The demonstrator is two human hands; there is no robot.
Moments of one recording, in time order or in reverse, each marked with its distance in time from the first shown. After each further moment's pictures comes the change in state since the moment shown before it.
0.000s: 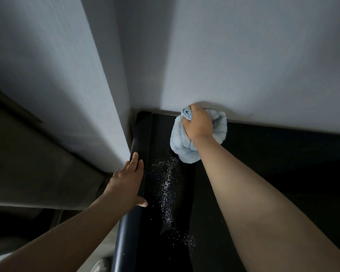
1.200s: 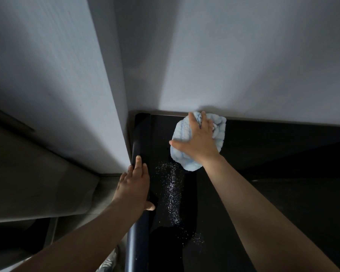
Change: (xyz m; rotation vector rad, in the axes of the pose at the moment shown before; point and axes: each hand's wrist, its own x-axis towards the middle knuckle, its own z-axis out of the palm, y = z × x) left_hand 0.000 0.002 -0.005 0.001 -0.062 -0.001; right_hand -0.053 -0.004 -0.012 -0.020 -0.321 0.163
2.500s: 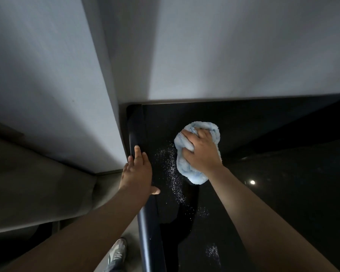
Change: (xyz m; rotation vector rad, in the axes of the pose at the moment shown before) left_hand -0.006 -0.002 -0.002 0.012 0.030 0.045; right_hand -0.074 0.029 0.028 -0.159 0.262 -0.179
